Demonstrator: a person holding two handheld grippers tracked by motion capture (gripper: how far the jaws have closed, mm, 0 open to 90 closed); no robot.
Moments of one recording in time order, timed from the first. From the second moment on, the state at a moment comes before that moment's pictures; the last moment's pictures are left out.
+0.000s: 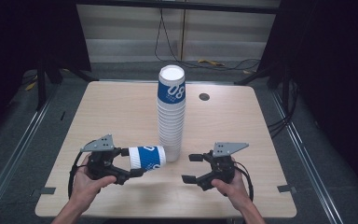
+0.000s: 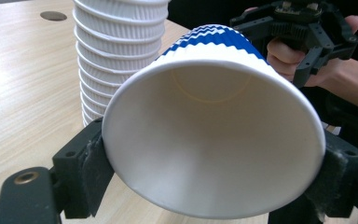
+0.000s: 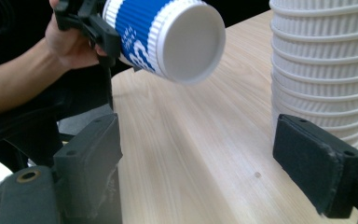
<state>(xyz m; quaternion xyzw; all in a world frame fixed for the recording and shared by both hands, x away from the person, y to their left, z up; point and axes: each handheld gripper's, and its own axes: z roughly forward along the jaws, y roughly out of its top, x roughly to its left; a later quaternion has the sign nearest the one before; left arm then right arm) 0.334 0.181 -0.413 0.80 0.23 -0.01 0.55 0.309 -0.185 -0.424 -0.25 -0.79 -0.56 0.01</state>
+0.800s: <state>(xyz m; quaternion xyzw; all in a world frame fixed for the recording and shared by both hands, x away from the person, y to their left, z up) 0.347 0.201 -0.413 0.85 0.27 0.03 0.45 0.305 -0.200 -0.434 -0.27 -0.79 -0.54 0.00</state>
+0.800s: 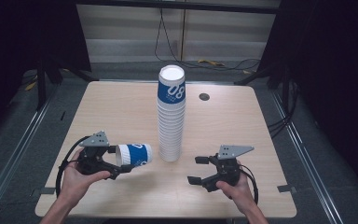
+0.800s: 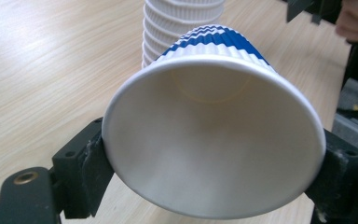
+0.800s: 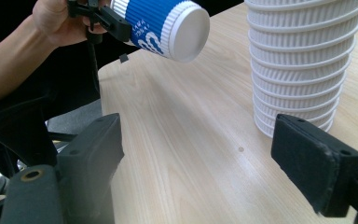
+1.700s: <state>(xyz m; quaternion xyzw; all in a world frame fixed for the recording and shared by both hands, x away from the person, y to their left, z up) 0.370 0.213 -0.415 0.88 0.31 0.02 0.36 0.309 -0.198 -0.440 -0.28 -0.80 -0.53 0.01</state>
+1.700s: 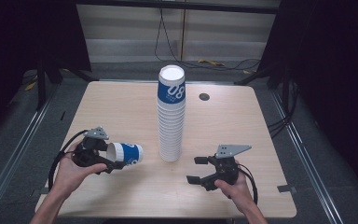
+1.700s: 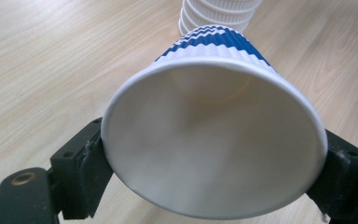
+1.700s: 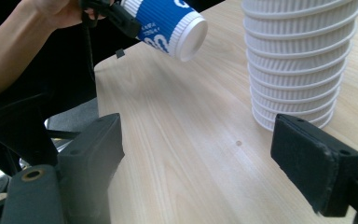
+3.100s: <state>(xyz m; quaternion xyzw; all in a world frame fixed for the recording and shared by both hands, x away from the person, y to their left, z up) 0.433 0.230 -0.405 0.91 0.38 0.00 0.17 0.304 -0.200 -0.444 -0.28 -0.80 -0.53 0.01</state>
